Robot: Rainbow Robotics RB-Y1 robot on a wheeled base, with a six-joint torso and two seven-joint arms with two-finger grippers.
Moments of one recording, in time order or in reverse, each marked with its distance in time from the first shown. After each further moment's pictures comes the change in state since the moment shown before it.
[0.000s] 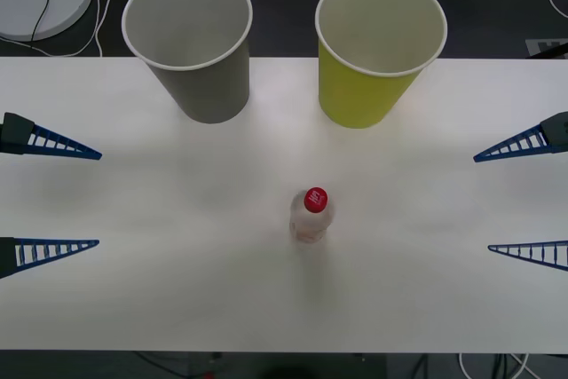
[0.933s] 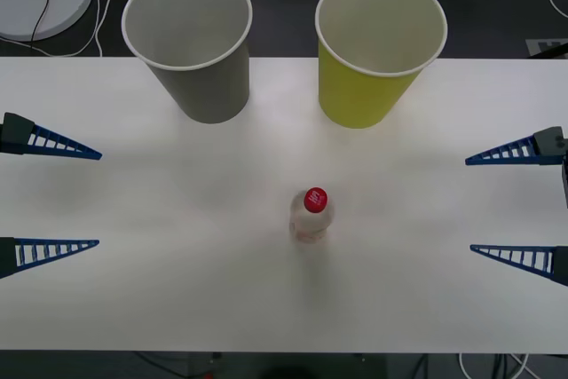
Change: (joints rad) right arm 0.038 0.131 0.012 0.044 -0.033 0.023 0.047; left arm 0.000 0.000 0.000 0.000 0.000 0.000 0.000
